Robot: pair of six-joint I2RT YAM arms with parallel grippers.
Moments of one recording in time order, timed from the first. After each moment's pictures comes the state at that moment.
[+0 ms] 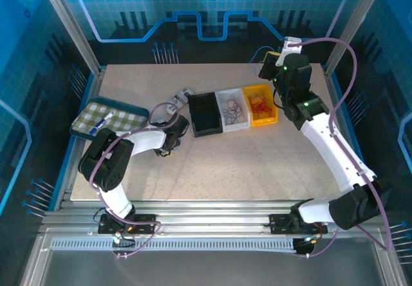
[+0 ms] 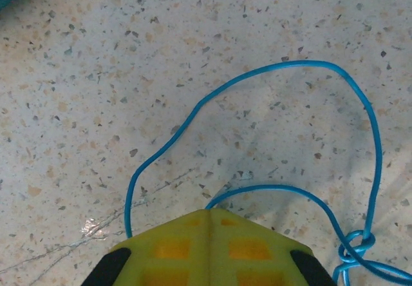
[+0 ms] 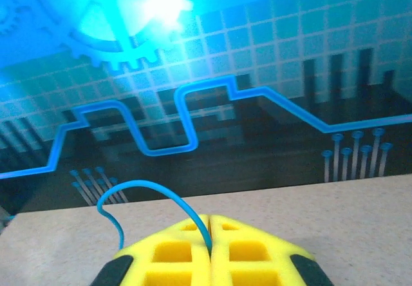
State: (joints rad) left arm -0.45 1.74 0.92 -0.50 -0.45 -1.02; right arm 0.35 1.35 1.39 -0.19 0.24 0.28
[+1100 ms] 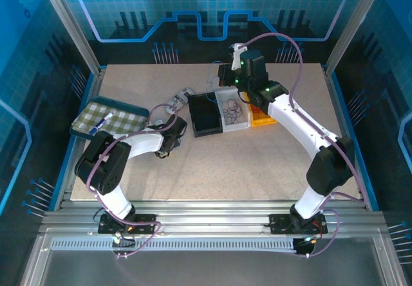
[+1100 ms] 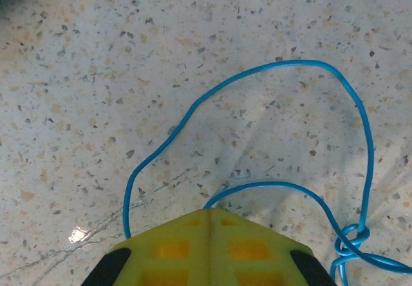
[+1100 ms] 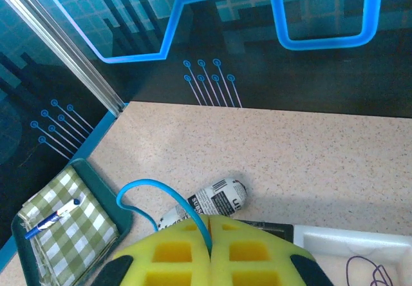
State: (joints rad) left arm -0.44 1.71 0.87 -0.44 -0.43 -1.00; right arm 0.50 1.68 1.57 -0.24 -0.05 0.36
